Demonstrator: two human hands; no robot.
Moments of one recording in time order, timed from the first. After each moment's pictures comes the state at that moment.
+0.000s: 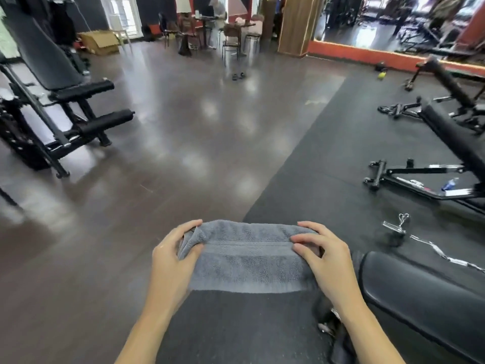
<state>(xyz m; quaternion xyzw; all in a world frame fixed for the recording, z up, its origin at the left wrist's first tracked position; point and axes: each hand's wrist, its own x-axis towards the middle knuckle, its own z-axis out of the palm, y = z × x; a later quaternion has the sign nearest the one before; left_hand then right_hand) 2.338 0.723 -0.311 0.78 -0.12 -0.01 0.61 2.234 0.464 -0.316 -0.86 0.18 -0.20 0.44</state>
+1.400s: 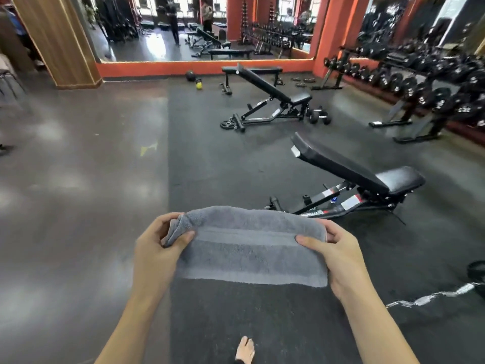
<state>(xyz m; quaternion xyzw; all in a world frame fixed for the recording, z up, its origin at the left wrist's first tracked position) 3.203 -0.322 -0.301 0.63 -0.42 -0.21 0.61 2.912 -0.427 -0.294 -0.48 0.49 -0.45 0.57</state>
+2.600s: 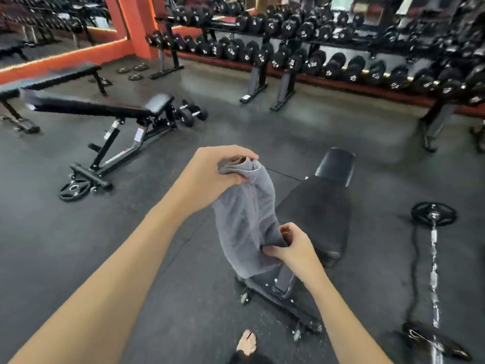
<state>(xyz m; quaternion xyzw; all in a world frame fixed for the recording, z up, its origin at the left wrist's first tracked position) 3.321 -1.422 -0.219 0.26 -0.85 -0.36 0.29 3.150 -1.275 -0.377 -0.35 0.73 -0.46 0.36</state>
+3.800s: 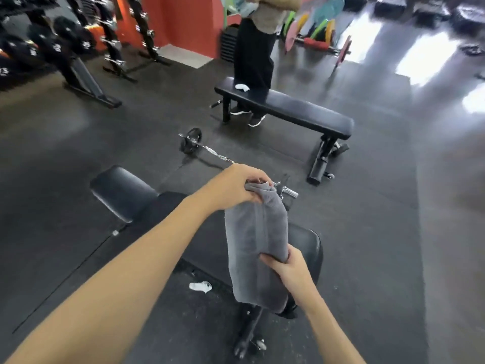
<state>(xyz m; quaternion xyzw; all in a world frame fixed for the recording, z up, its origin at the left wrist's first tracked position) 2.843 -1.627 -0.307 -0.44 -0.78 -0.38 -0.23 3.047 -1.514 -0.431 0.28 0.70 -0.66 -0.03</state>
